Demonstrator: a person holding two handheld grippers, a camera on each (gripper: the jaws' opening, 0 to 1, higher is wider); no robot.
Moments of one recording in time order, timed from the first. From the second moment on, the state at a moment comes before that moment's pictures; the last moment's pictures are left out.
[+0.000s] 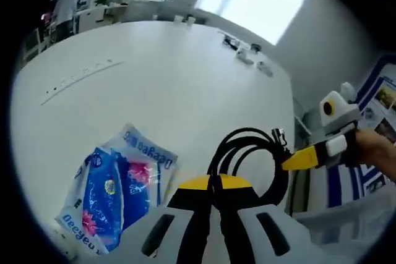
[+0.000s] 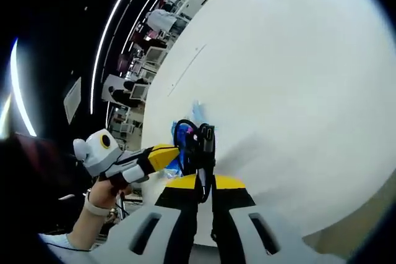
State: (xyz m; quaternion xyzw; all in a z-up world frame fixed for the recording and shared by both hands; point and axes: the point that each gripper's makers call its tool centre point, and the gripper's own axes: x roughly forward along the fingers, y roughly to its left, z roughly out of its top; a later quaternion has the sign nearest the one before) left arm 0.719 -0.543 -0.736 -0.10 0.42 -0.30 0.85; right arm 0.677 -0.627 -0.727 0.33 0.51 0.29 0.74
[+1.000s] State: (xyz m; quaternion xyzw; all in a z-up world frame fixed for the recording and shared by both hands) left arm 0.718 -0.583 -0.763 -0.09 0.42 -0.31 0.85; right arm 0.684 -0.675 -0.770 0.32 0.55 0.27 0.73
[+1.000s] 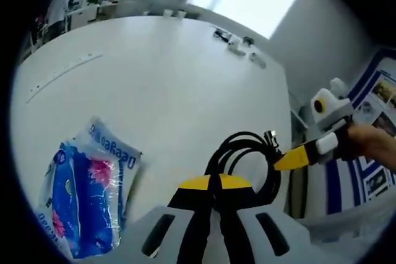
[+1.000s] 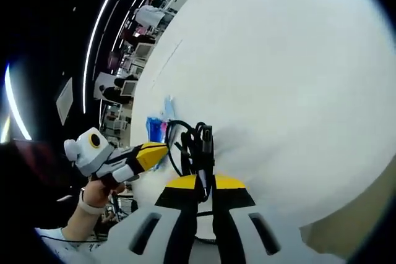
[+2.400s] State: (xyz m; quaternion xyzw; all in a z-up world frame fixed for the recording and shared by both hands) left arm 0.713 -0.576 -0.793 -0.11 0.44 -0.29 0.84; right arm 0.695 -0.668 -0.811 0.27 0.56 0.26 0.74
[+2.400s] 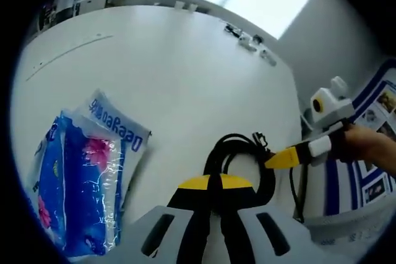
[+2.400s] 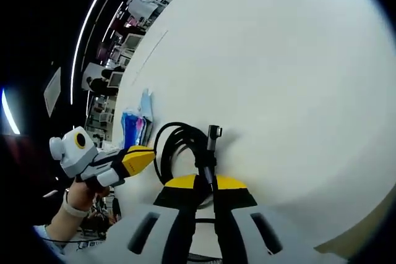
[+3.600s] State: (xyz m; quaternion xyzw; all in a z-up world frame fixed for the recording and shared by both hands) left arm 0.705 -0.591 -0.802 -0.12 0.43 -0.31 0.84; right arm 0.690 -0.681 -0.804 0.20 0.54 0.27 0.77
